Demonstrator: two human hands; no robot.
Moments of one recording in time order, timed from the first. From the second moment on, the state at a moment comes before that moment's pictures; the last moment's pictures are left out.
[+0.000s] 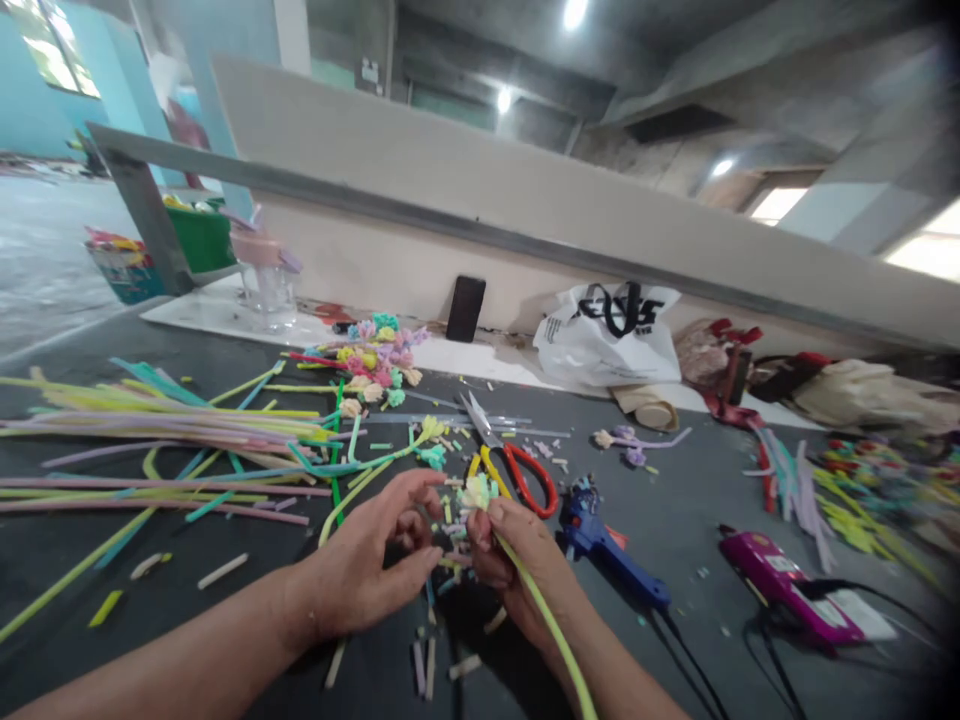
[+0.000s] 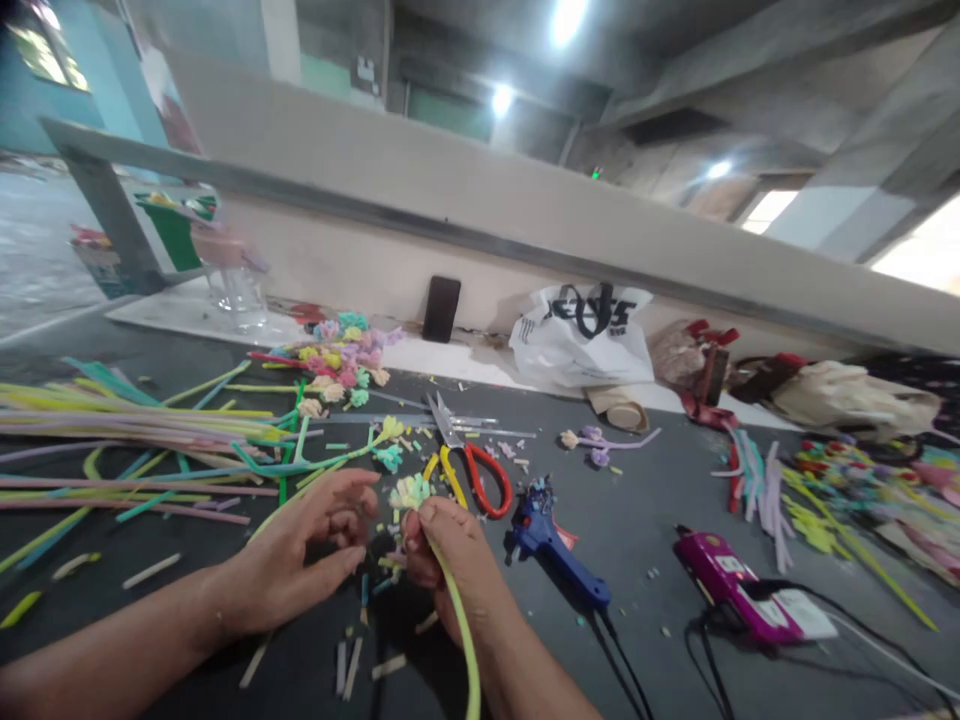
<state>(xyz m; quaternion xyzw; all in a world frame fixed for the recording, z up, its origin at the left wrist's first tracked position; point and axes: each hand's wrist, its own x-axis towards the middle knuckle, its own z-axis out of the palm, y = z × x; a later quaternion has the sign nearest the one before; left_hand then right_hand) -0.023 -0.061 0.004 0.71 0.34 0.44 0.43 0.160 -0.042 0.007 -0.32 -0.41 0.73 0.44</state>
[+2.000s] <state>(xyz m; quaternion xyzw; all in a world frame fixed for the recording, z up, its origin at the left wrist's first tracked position) -0.011 -0.012 0.053 0.76 0.41 0.43 0.27 0.137 0.021 0.001 -0.29 -0.48 0.74 0.36</state>
